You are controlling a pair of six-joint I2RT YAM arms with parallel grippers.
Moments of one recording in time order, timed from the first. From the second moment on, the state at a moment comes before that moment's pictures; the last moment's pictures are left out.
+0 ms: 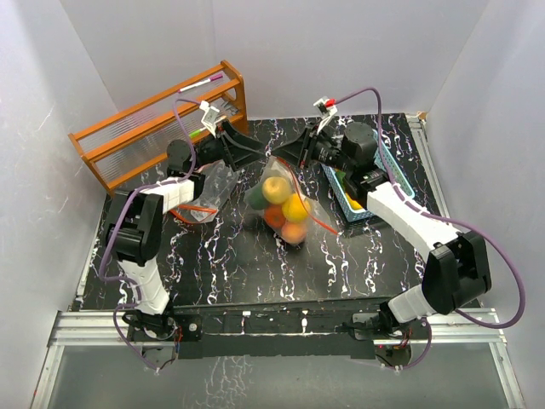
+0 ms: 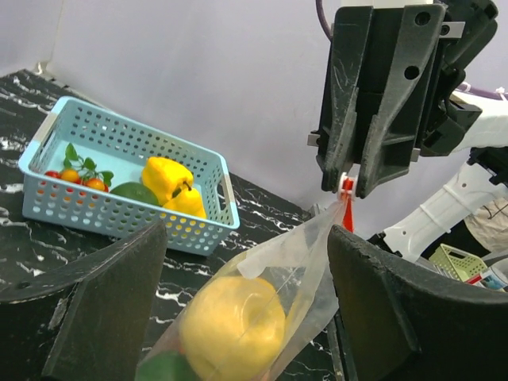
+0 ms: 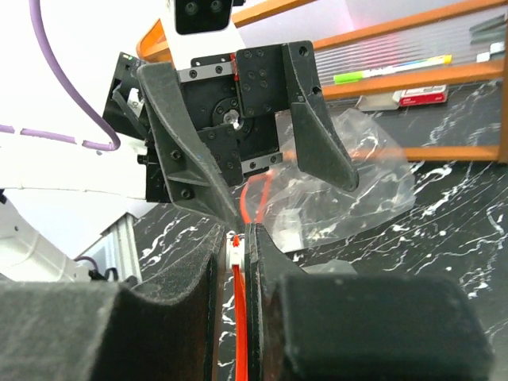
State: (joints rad) left arm -0.25 1.87 1.12 1.32 1.06 -1.03; right arm 0.43 1.46 1.17 0.34 -0.65 0.50
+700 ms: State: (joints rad) left arm -0.26 1.83 1.09 1.28 1.01 -0.96; right arm 0.46 1.43 1.06 0.44 -0.67 0.61
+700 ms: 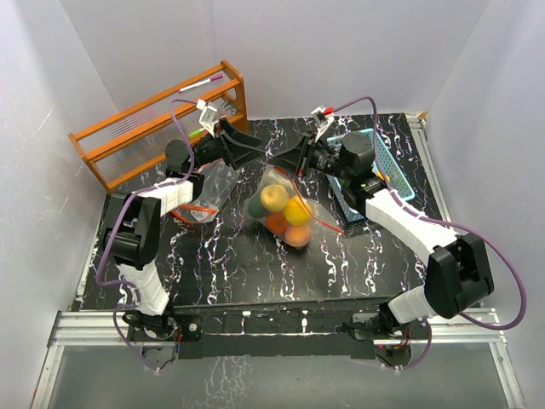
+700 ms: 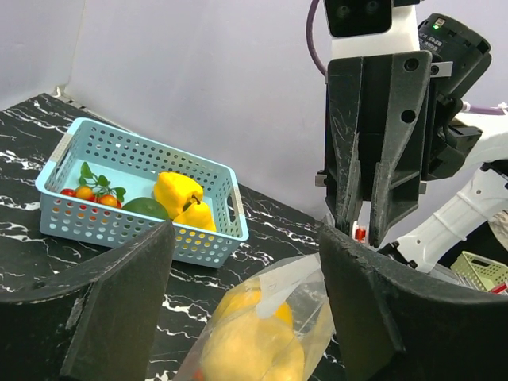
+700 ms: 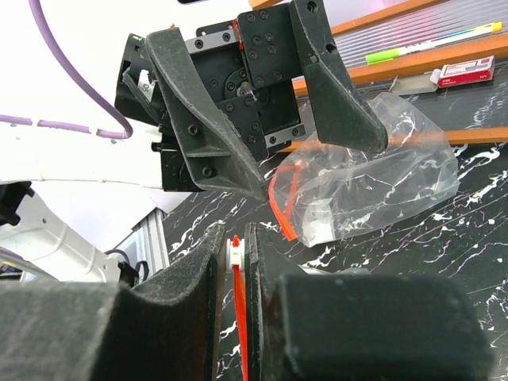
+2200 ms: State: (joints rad) left arm -0.32 1.83 1.05 1.47 1.17 -1.06; right arm 0.46 1.42 1.13 0.30 -0.64 0.60
